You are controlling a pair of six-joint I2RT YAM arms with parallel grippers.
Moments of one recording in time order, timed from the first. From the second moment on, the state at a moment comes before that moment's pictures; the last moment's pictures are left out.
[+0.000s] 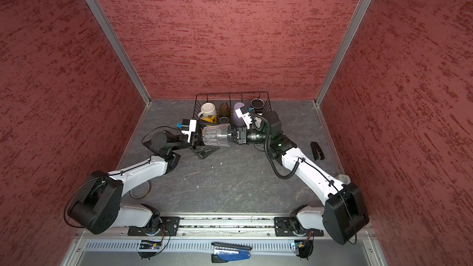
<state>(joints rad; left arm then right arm) -0.43 1.39 0.66 1.25 1.05 -0.41 0.52 1.31 0.99 0.18 -0.97 0.94</state>
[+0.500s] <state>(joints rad) -0.44 1.39 0.68 1.26 1.08 -0.45 0.52 1.34 0.96 0.27 -0.99 0.98</state>
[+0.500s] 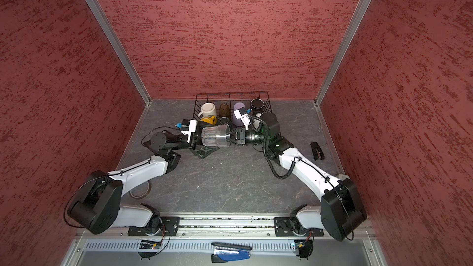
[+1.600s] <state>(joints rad) -0.44 1.33 0.98 0.44 0.89 -0.25 0.34 1.19 0.93 0.01 -0.78 0.88</state>
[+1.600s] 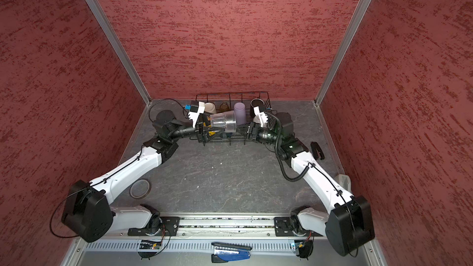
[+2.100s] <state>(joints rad) -0.56 1.65 1.40 -0.14 0.47 -0.08 0.21 1.03 0.93 -0.32 -0.51 0.72</state>
